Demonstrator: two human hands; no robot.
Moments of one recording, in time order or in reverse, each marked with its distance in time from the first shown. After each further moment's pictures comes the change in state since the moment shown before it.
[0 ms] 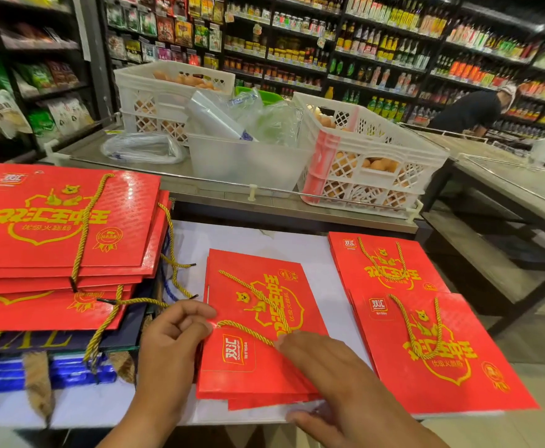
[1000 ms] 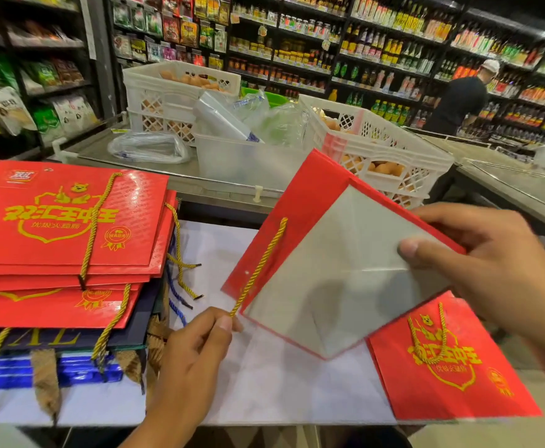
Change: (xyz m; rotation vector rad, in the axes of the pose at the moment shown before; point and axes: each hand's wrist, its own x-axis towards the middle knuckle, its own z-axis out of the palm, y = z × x) left_hand -0.008 -0.011 -0.004 0.284 -0.174 0.218; right_hand 0.043 0.028 -0.176 0.438 0.428 0.287
